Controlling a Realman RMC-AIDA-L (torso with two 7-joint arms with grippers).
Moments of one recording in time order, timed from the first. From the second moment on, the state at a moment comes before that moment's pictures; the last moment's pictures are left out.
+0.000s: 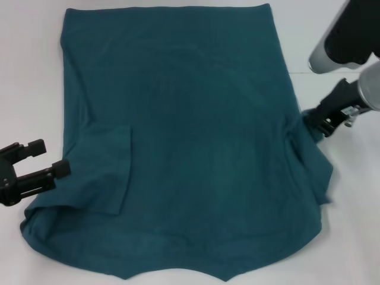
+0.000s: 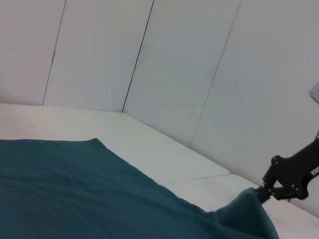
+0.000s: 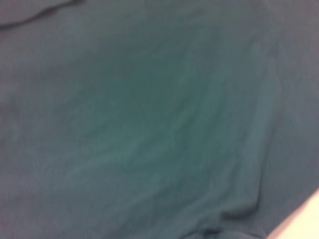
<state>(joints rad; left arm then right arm) -0.20 -2.16 0.52 1.12 1.86 1.73 -1.63 0.71 2.10 -1.22 -1.30 -2.80 -1.37 2.23</state>
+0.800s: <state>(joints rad) -0.19 -2.16 0.52 1.12 1.87 1.73 -1.63 0.81 2.10 -1.37 -1.11 -2.69 -1.28 2.26</state>
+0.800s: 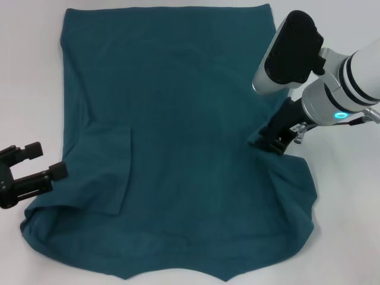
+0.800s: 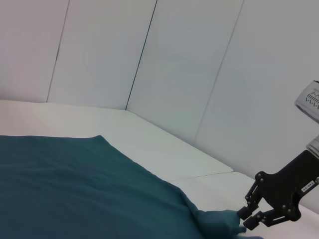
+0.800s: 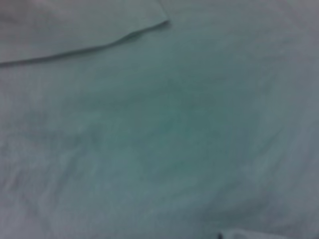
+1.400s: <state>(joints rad) -0.19 -2.16 0.52 1.12 1.87 1.72 -1.63 0.75 2.09 -1.35 -1.24 -2.80 -1.23 2.39</state>
